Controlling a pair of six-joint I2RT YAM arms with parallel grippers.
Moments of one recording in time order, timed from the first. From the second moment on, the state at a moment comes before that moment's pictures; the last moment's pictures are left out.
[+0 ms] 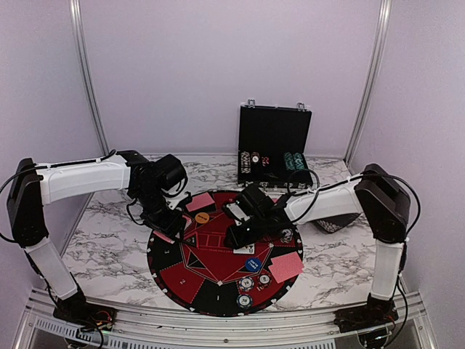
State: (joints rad) left arm -0.74 1.70 1.33 -1.04 0.11 -0.20; right arm 0.90 1.98 1.22 -0.22 -0.17 0.42
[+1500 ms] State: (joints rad) left arm -0.75 1.70 1.35 -1.05 0.12 -0.20; right arm 0.83 1.82 1.12 -0.22 -0.19 0.50
